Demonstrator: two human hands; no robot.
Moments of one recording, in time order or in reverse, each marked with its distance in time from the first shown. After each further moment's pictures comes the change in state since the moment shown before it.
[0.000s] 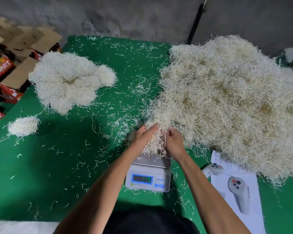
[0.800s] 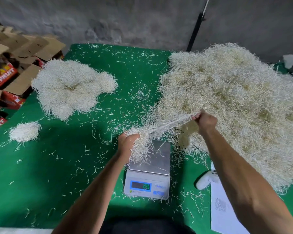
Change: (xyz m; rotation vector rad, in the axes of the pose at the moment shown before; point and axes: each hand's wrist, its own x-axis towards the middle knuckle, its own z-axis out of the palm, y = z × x) left_hand -0.002 -0.002 -0.039 -0.210 0.288 0.001; right_hand 0.113 -0.030 -0.121 0.476 0.580 0.257
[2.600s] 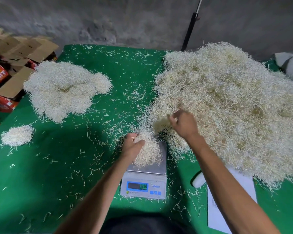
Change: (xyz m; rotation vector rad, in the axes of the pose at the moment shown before) left_hand -0.003 -0.017 0.023 0.320 -0.167 0.025; right_hand -0.073 0.006 0.021 -1.332 -0.353 -0.815
